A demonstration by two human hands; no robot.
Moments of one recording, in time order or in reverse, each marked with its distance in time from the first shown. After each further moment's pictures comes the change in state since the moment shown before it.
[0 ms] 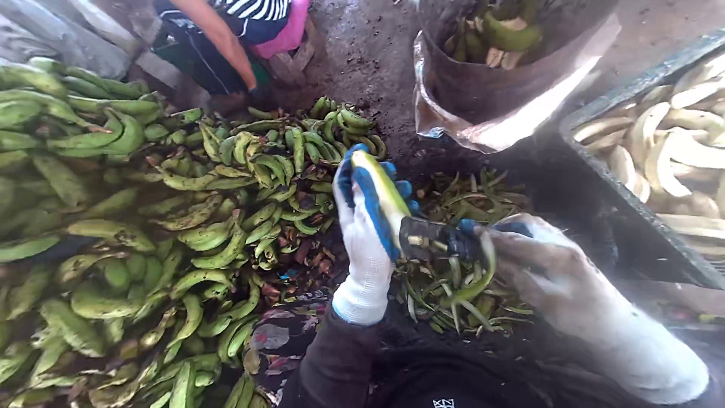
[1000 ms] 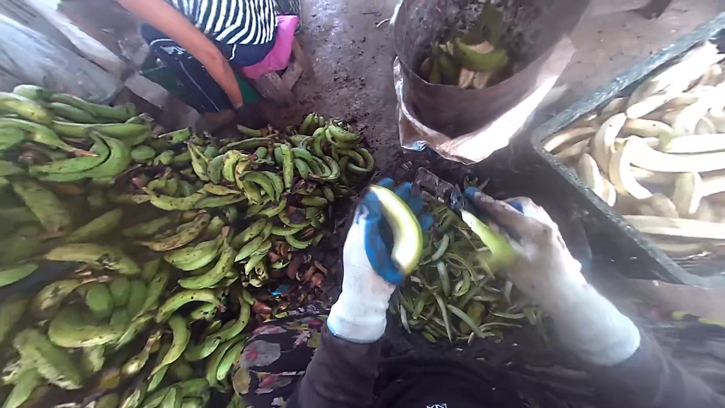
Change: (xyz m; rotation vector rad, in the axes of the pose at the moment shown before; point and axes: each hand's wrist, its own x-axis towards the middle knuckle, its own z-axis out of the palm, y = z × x) left_hand -0.005 -0.008 0.010 -0.338 -0.040 -0.297; right_hand 0.006 0.011 -0.001 -0.166 0.150 0.178
